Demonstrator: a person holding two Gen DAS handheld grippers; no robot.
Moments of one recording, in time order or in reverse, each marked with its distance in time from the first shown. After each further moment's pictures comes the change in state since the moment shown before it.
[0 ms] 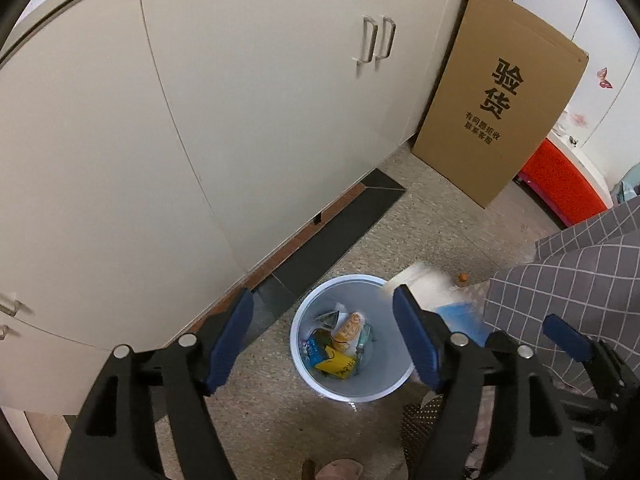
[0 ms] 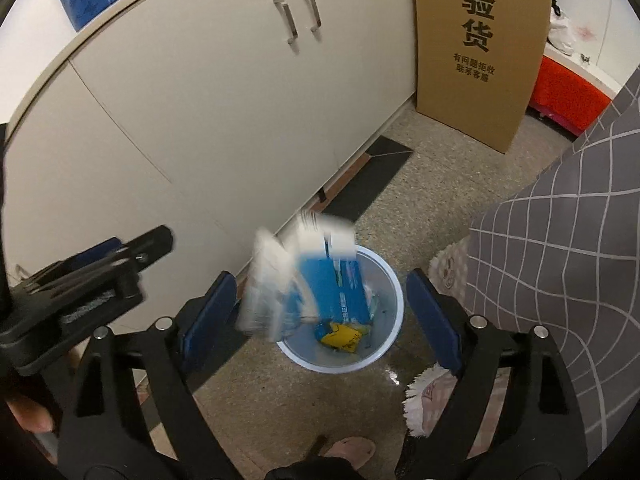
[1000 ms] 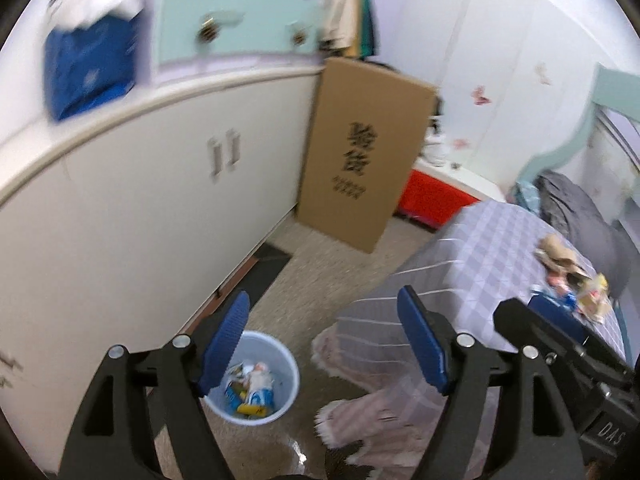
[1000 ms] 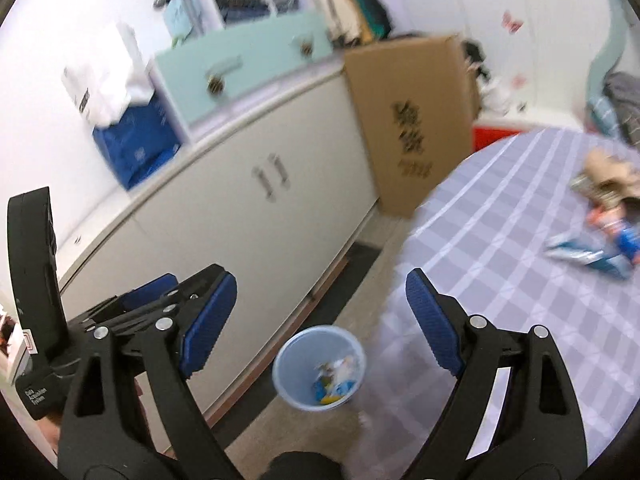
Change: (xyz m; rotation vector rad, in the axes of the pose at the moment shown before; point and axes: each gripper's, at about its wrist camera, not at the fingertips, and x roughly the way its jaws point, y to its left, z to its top) left arm -0.193 -0.158 -0.022 0.220 -0.278 -0.289; right arm -0.262 -0.088 -0.028 0.147 -0.442 0.005
